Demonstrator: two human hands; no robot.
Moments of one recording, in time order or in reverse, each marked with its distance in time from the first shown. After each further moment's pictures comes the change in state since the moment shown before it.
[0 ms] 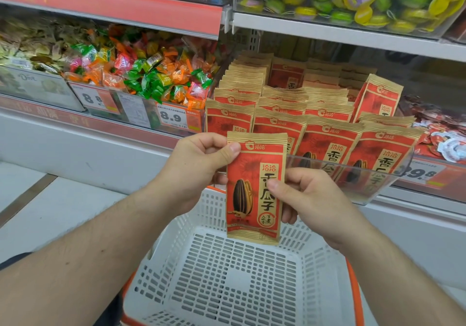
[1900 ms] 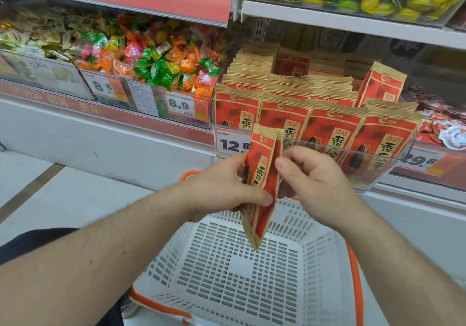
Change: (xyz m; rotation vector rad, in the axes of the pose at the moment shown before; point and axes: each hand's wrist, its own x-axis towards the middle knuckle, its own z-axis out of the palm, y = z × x) left_hand -0.030 -0.016 0.010 0.361 -0.364 -0.209; right_hand -0.011 0.000 0.012 -0.129 0.119 -0.256
